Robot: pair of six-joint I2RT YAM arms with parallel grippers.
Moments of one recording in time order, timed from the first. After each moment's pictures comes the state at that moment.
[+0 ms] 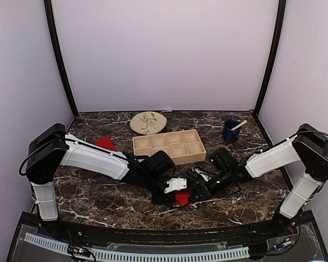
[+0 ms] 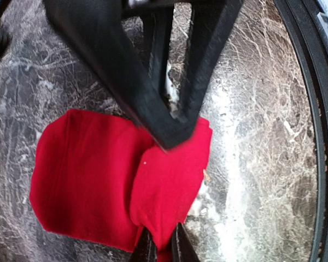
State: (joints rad) left arm -1.10 1.93 1.16 -0.27 0.25 0.43; right arm 0.79 1.65 0.63 0.00 -0.68 0.37
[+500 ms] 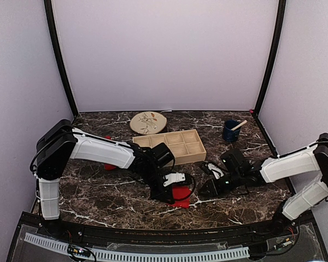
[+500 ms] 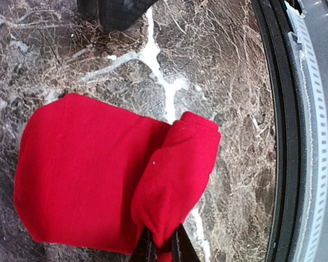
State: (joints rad) left arm -1.02 2.02 1.31 -0.50 0.50 0.36; right arm 0.76 1.44 0.51 0.01 -0.39 0.42
